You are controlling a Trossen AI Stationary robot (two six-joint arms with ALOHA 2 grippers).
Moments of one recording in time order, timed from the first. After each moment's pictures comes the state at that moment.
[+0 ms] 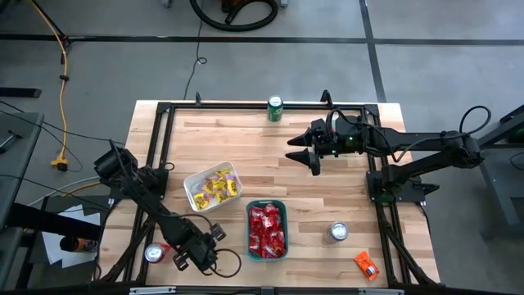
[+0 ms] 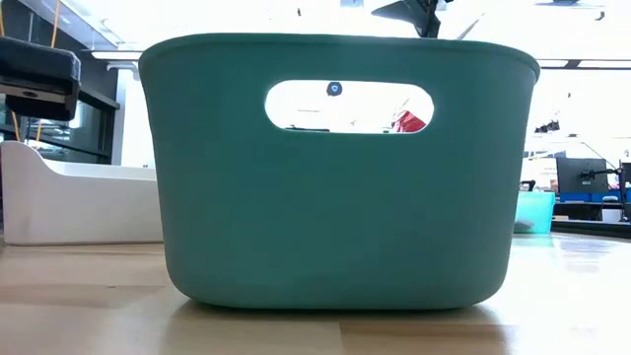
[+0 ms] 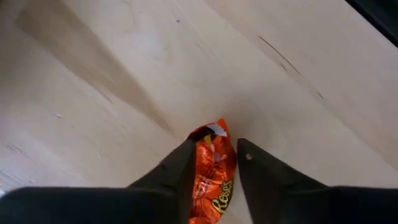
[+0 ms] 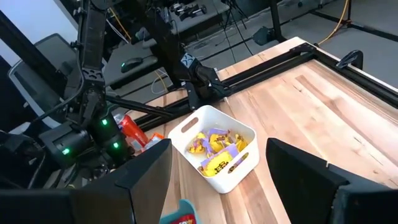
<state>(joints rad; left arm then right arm) -0.79 1.75 1.03 -0.57 -0.02 0.12 -0.07 1.13 0.99 -0.13 -0.06 0.38</state>
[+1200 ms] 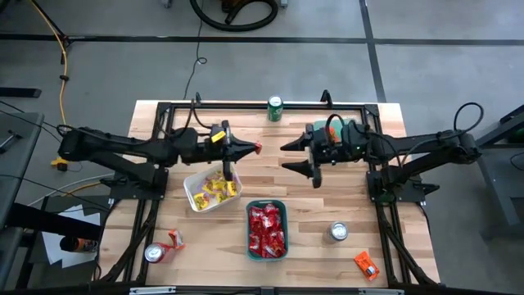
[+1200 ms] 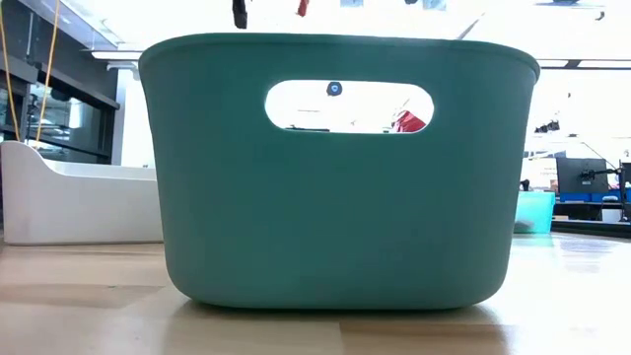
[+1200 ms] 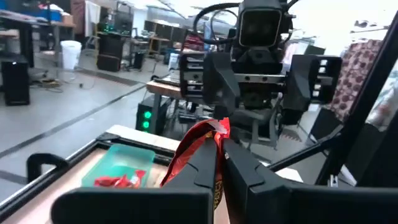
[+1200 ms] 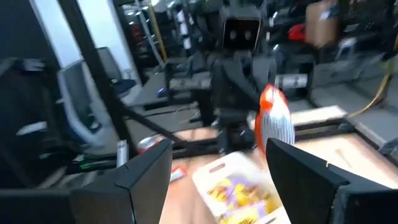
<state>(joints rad) -0.02 1.18 0.82 0.42 -0.16 -0.19 0.05 1.16 1.00 0.12 -0.03 0.19</state>
